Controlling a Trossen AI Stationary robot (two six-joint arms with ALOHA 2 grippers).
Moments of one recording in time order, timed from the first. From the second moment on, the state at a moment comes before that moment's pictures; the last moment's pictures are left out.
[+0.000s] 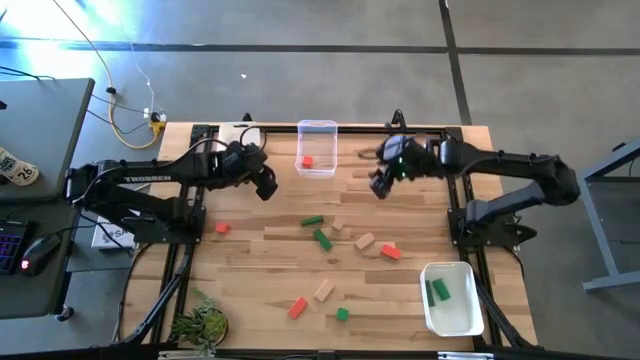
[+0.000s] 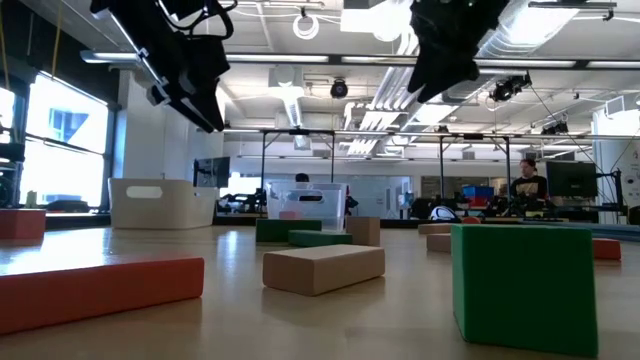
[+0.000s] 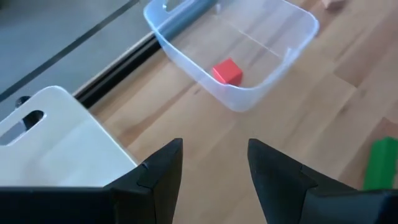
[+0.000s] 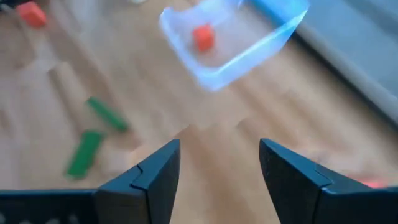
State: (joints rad) left arm 0.36 1.13 0.81 -0.57 -0.44 -0.33; right arm -0.24 1.25 1.14 -0.73 0.20 0.27
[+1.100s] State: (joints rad) left arm 0.54 1.13 0.81 -0.57 -0.44 -0.33; right arm -0.50 1.62 1.14 -0.75 0.14 -0.80
